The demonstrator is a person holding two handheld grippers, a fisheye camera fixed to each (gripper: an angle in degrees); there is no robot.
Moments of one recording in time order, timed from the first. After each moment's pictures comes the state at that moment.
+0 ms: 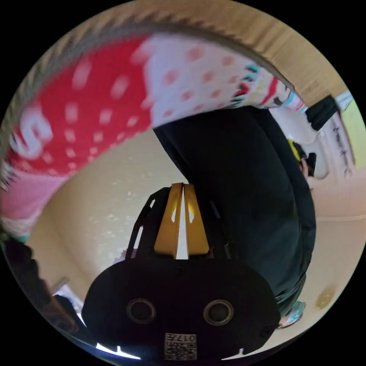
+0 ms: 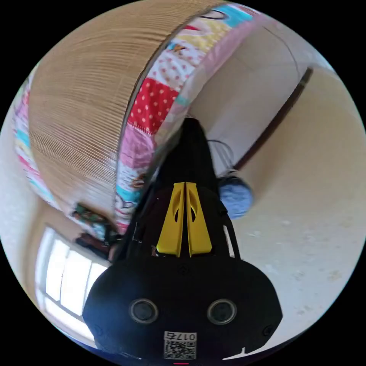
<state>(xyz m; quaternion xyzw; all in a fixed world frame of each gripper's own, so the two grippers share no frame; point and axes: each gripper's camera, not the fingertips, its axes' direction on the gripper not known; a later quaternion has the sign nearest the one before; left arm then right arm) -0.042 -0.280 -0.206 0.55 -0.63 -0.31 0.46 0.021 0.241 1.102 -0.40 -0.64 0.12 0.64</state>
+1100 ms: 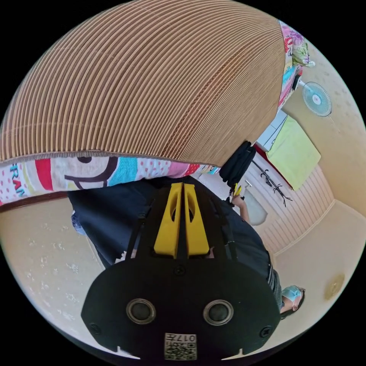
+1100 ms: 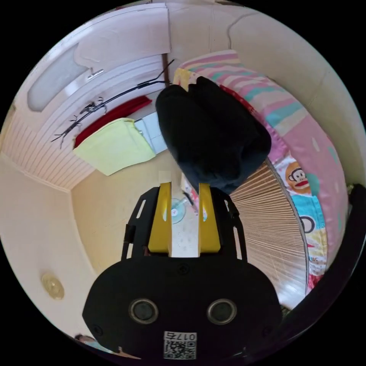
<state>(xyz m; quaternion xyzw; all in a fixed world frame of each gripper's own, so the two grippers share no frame) -0.023 -0.510 -0.302 0.73 -0.55 0.10 0.40 0.195 0.207 1.362 -0.11 -0.77 0.63 0.09</state>
